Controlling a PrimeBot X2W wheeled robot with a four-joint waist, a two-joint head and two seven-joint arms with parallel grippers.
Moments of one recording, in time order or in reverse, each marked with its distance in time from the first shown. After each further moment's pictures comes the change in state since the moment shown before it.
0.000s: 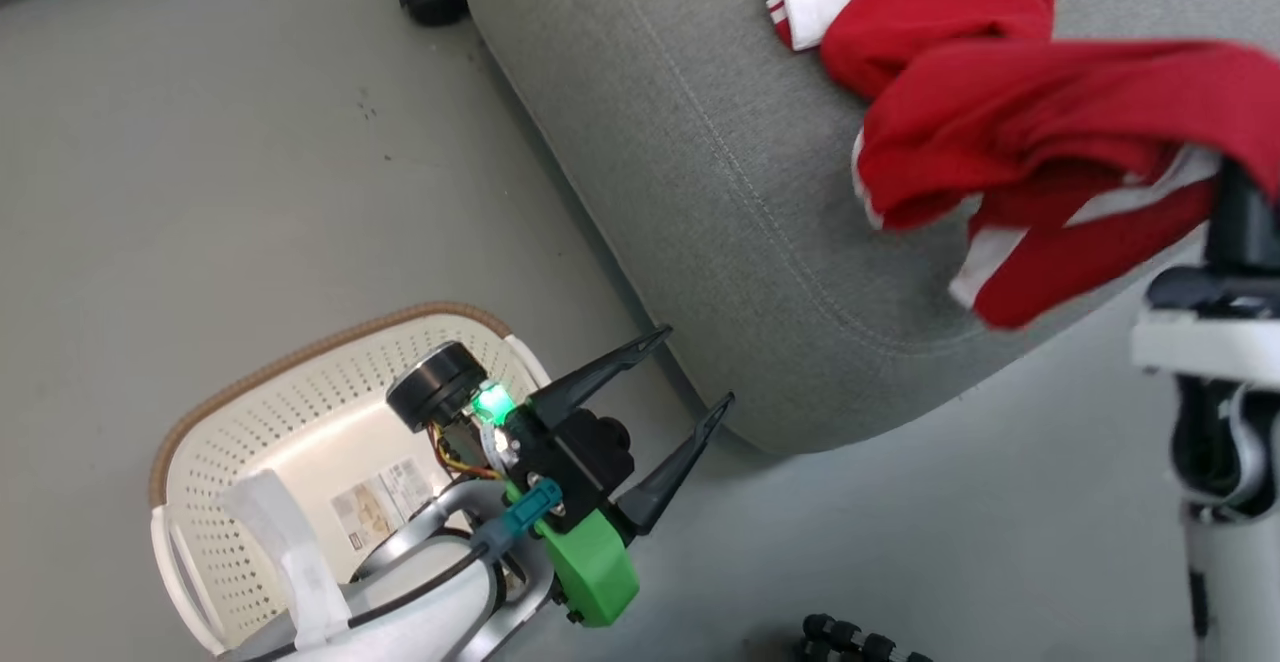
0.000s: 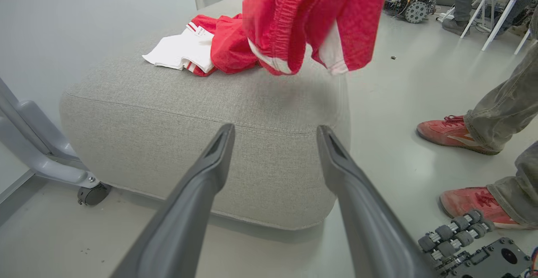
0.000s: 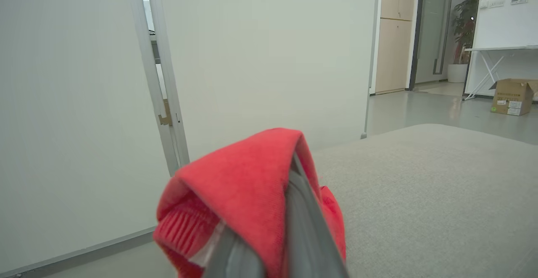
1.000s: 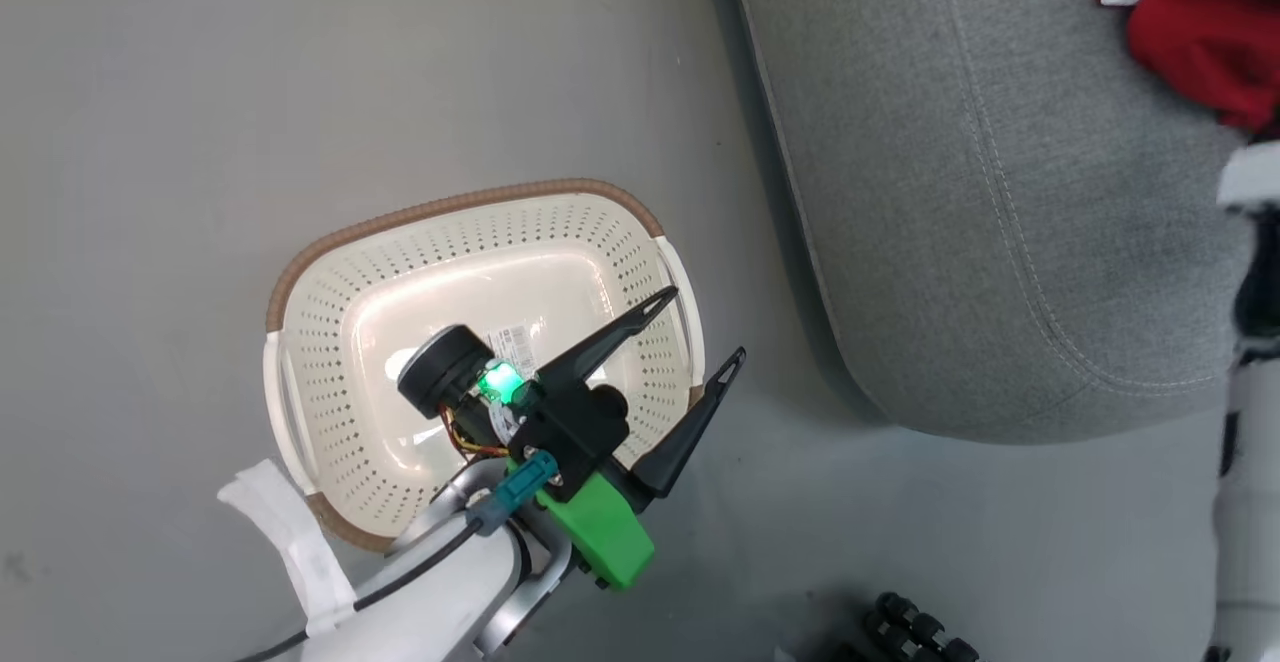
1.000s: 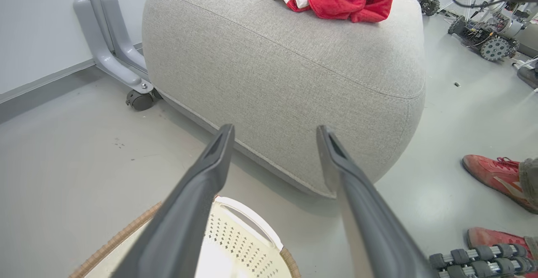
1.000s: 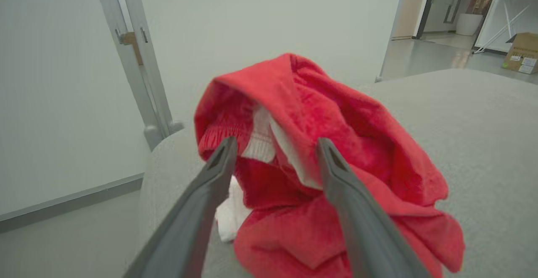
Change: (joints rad) left arm -0.034 -0.077 0.014 0.086 -0.030 0.028 -0.094; right arm -0.388 -0.047 -0.226 0.456 -0.130 0.000 0.000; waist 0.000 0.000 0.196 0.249
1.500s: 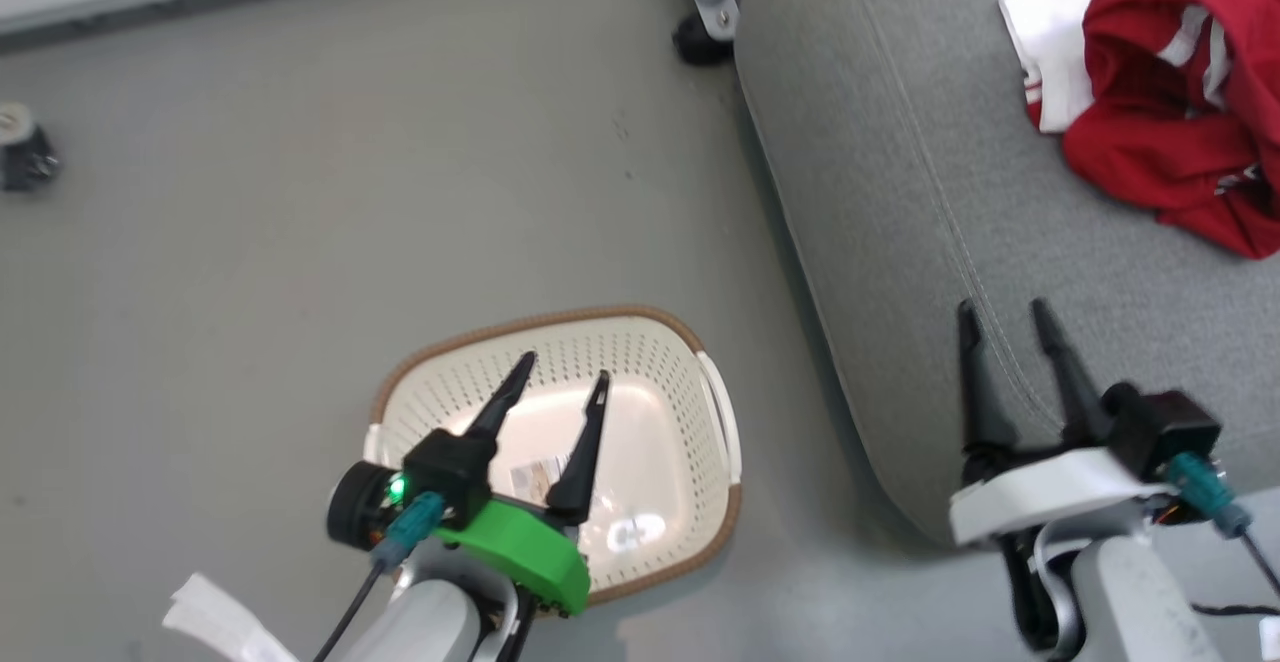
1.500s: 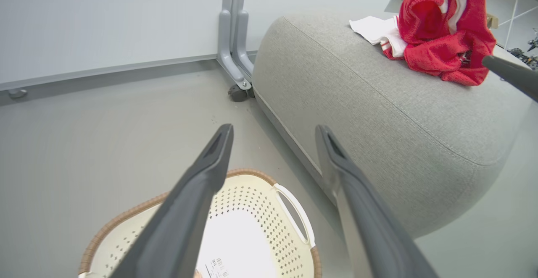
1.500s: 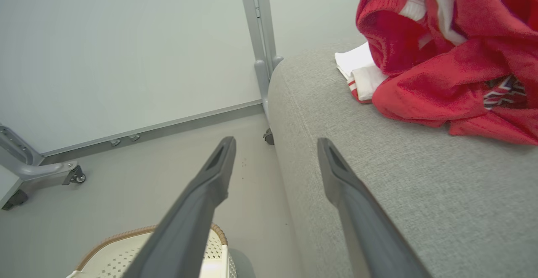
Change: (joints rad) left arm 0.234 -0.110 0.214 0.194 -0.156 0.097 -0.144; right arm 0.504 0.119 0.355 -0.144 0.004 0.000 0.000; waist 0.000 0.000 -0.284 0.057
